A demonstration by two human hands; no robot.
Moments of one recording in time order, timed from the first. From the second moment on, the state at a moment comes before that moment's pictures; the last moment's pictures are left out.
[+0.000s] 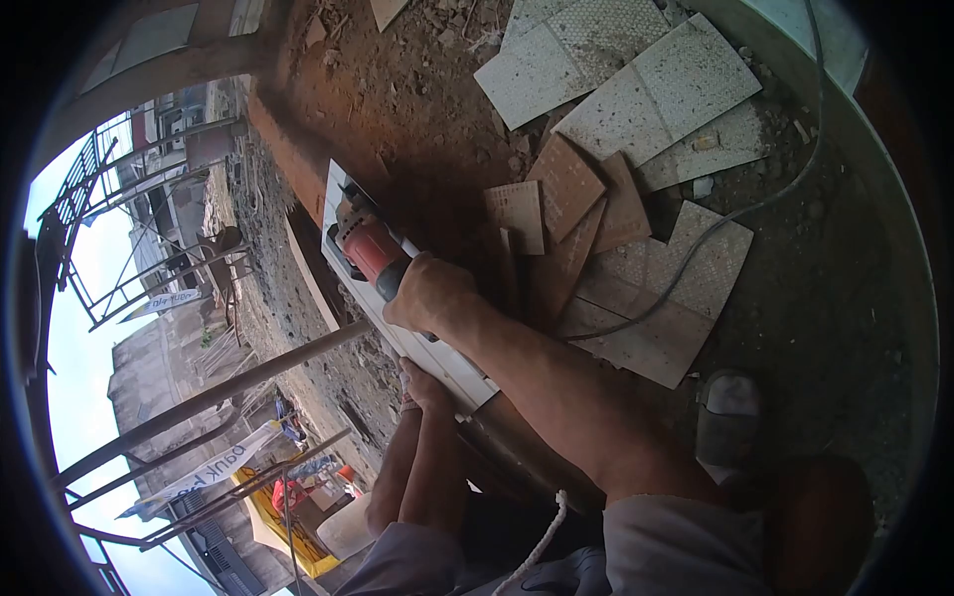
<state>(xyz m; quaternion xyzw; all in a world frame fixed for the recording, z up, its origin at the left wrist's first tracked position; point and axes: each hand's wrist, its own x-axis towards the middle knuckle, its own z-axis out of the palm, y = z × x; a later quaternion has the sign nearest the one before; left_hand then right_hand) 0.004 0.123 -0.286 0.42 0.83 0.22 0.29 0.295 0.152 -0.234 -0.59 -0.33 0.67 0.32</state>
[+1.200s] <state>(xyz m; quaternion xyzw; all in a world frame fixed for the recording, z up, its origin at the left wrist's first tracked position) 0.033 0.120 -0.271 0.44 0.86 0.17 0.21 0.302 0.149 -0.230 -0.59 -0.35 0.65 0.31</state>
